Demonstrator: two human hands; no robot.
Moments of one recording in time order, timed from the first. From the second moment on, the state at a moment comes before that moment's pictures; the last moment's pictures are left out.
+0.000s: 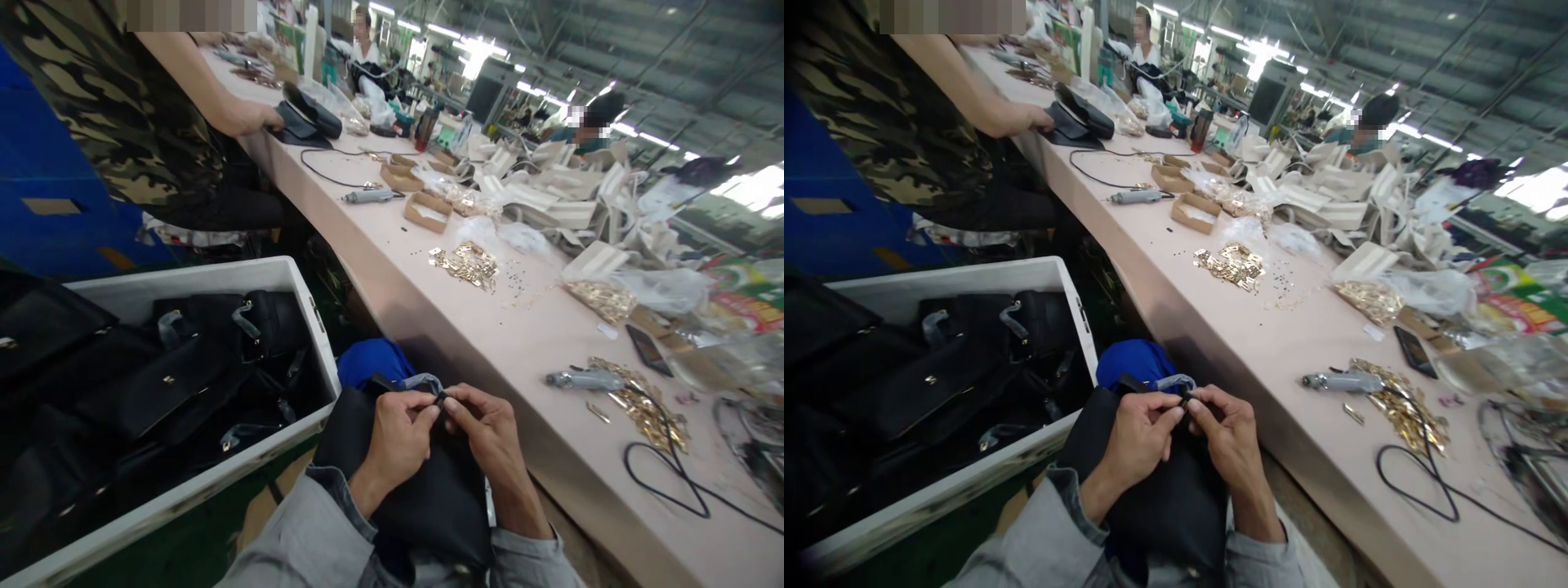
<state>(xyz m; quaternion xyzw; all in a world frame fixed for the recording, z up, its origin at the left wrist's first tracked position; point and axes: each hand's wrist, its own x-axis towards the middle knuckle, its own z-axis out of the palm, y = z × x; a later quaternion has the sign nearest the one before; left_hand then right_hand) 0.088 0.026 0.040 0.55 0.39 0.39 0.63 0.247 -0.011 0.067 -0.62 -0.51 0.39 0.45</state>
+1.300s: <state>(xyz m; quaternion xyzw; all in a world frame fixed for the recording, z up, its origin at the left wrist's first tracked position) 0.096 0.020 0.039 0.60 0.42 0.35 0.58 0.250 -0.025 0.027 -0.64 -0.40 0.41 0.52</state>
